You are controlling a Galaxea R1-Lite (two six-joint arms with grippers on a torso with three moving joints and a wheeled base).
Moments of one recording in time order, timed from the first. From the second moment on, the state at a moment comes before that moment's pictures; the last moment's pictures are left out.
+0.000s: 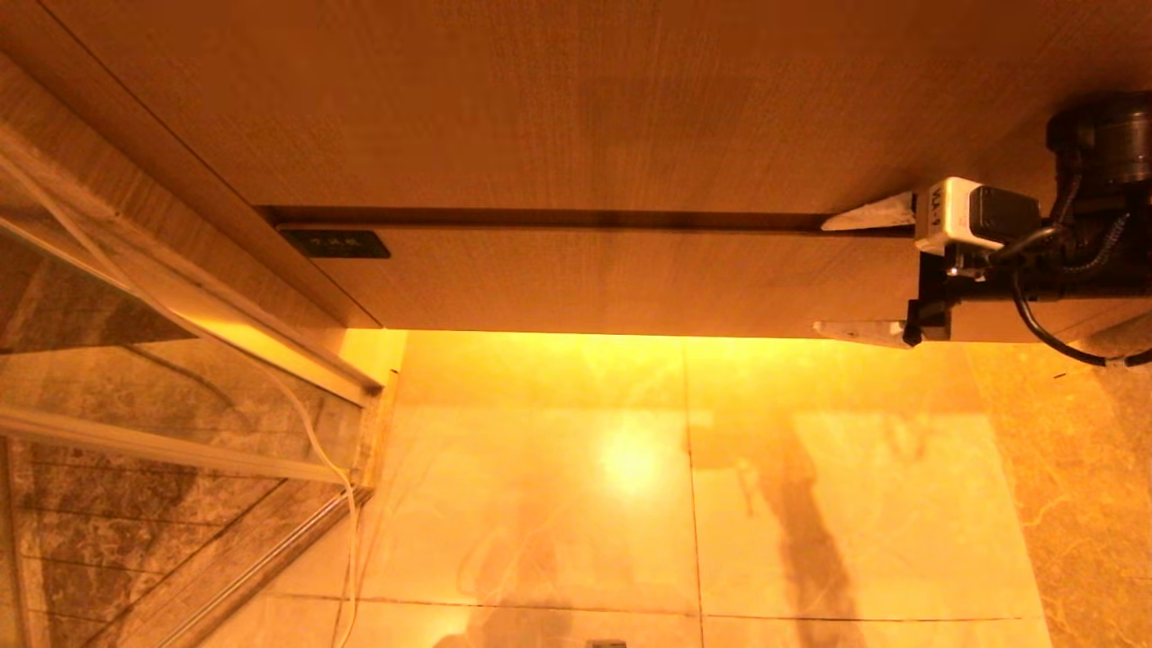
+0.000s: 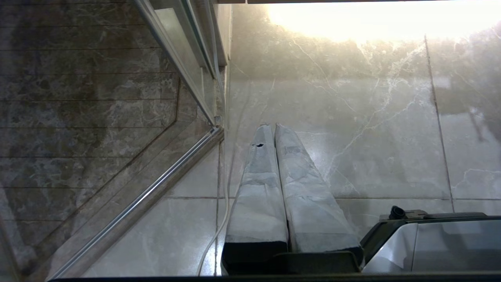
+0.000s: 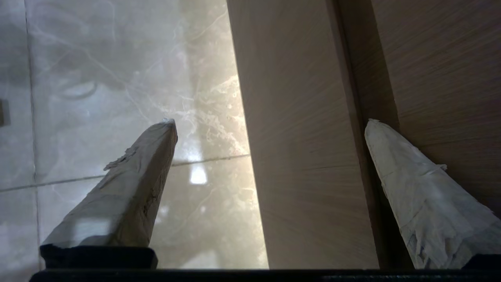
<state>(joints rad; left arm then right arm) 0.00 0.00 0.00 0.00 0.00 0.02 0.07 1.68 -1.36 0.09 0.73 -1.26</state>
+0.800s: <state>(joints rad) 0.00 0.00 0.00 0.00 0.00 0.02 0.09 1.50 -1.43 0.38 0.43 -1.55</state>
